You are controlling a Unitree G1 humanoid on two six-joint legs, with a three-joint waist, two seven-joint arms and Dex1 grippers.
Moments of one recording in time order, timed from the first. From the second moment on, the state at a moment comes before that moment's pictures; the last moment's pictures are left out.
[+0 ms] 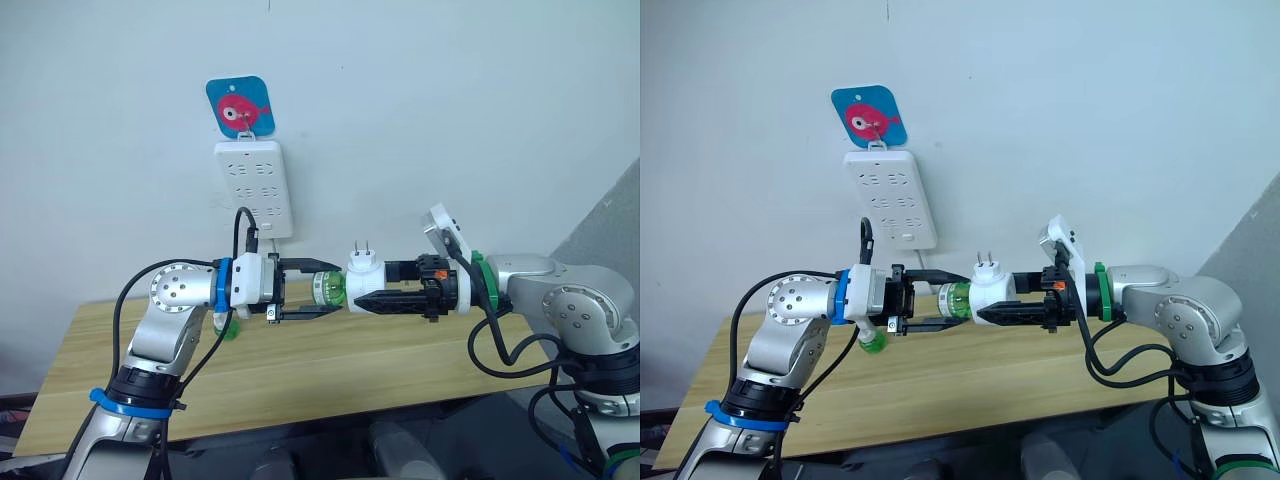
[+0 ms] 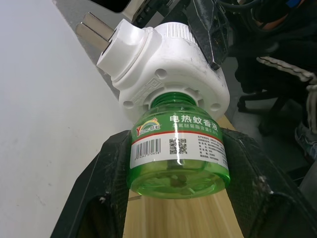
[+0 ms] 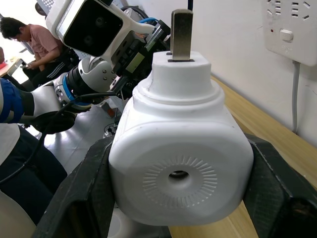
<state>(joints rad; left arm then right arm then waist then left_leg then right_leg) -0.37 0.58 -0.10 -0.08 -0.42 -0.11 -1.30 -0.54 -0.62 0.05 -0.40 0.97 1.11 0.78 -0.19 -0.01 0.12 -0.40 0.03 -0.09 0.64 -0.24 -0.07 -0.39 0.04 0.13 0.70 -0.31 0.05</state>
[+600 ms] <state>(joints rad) -0.57 0.81 -0.12 -0.20 -0.85 0.97 -1.27 -0.55 -0.67 0.15 -0.49 0.84 0.94 0.92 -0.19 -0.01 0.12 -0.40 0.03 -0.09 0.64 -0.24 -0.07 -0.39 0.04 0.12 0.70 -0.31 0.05</state>
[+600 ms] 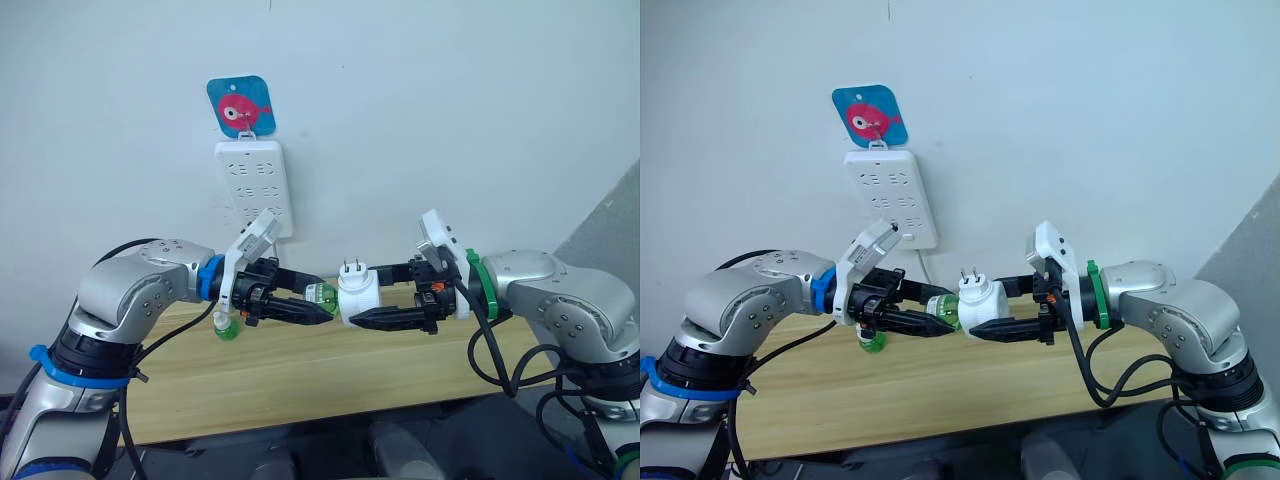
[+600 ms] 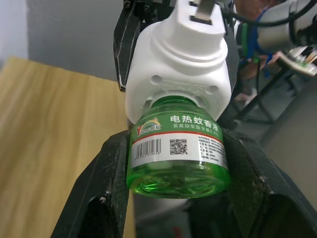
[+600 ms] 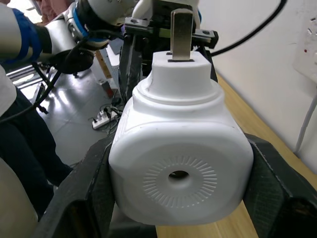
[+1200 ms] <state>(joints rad) -0.61 0.81 -0.04 -0.09 -1.00 1.33 -1.14 -0.53 -0.72 0.18 -0.50 0.68 0.77 0.97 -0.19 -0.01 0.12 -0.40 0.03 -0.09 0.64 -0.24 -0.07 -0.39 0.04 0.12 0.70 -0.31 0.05</state>
